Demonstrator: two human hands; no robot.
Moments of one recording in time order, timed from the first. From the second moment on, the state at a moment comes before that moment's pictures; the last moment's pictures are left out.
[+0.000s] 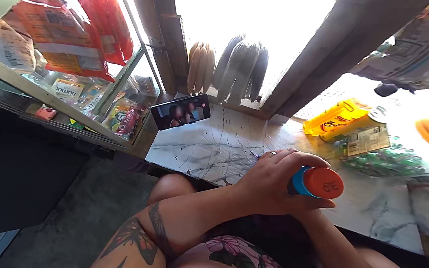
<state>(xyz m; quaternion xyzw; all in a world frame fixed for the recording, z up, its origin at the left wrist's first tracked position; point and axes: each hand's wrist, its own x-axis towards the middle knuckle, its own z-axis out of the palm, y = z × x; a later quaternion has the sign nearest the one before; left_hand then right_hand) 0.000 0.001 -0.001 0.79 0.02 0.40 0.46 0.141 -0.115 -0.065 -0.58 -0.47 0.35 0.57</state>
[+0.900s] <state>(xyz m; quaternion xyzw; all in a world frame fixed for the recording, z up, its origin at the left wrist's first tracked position) 0.004 -0.001 -0.002 0.75 -0.12 0.40 0.51 0.140 -0.126 -0.074 -0.44 -0.49 0.33 0.67</state>
